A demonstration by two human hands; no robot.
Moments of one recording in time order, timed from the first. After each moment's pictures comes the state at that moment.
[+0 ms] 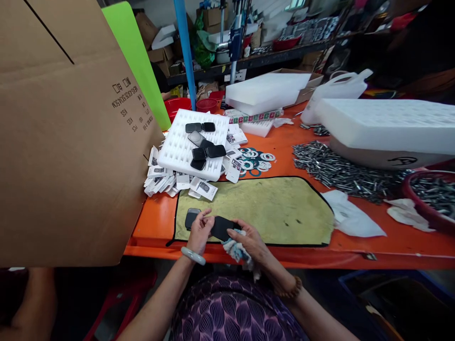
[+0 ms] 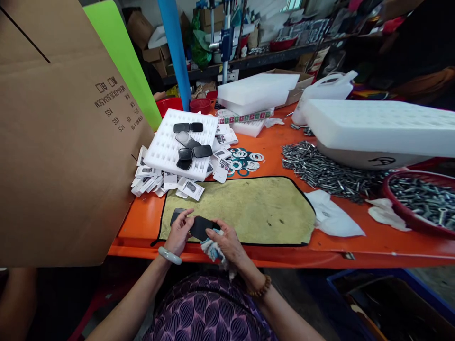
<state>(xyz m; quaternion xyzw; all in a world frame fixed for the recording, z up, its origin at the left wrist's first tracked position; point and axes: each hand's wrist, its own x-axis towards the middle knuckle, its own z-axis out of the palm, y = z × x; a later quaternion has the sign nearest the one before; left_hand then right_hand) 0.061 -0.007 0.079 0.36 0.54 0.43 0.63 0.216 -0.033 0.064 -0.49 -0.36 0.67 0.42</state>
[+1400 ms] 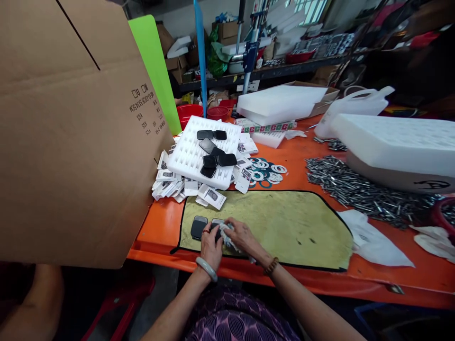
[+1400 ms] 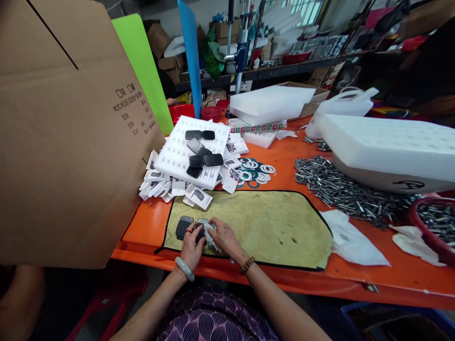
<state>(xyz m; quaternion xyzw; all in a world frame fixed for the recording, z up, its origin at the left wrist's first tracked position) 0.062 -0.013 0.022 0.58 0.64 0.36 0.36 0.204 0.036 0.020 -0.60 -0.67 0.37 0.23</state>
